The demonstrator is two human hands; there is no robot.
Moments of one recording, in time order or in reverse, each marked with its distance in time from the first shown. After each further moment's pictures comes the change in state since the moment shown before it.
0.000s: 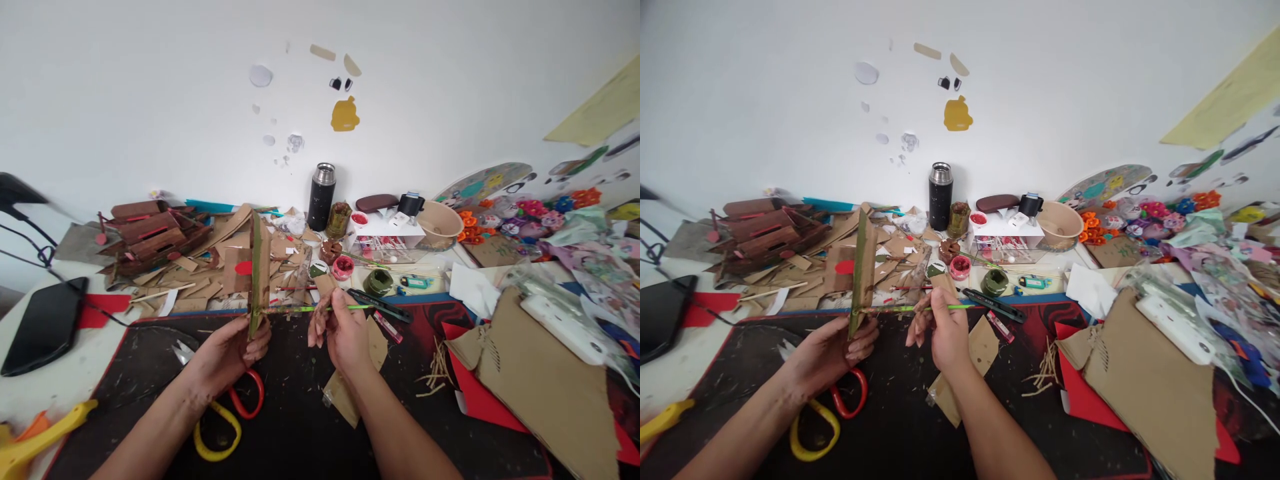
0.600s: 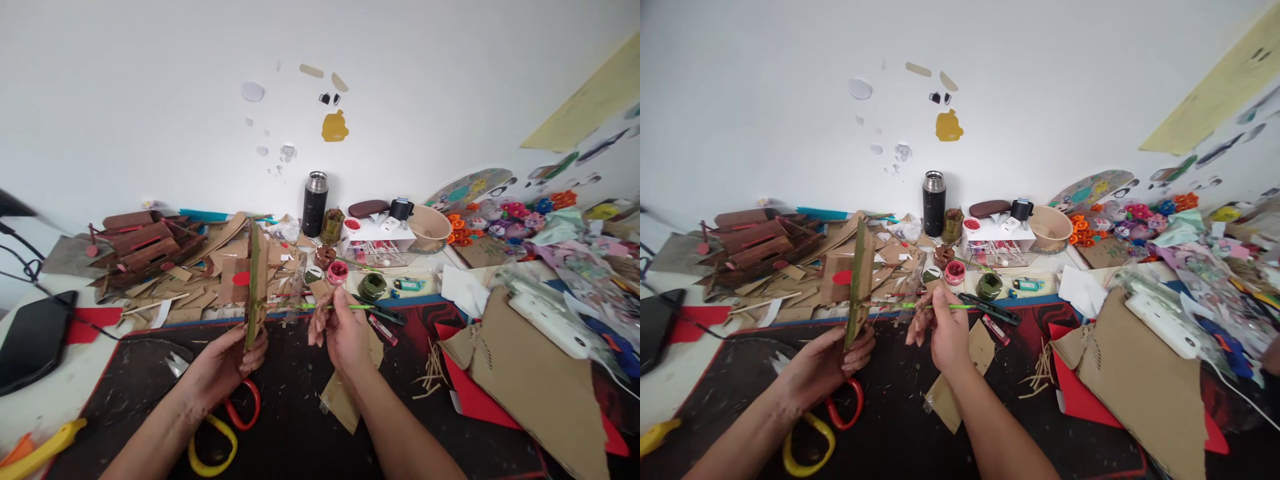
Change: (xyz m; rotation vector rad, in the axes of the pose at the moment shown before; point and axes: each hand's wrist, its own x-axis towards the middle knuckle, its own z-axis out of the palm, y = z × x) left_hand -0.001 -0.003 -0.003 0.031 -0.031 0.011; right_hand 0.005 -0.013 0.005 0.000 0.047 -0.044
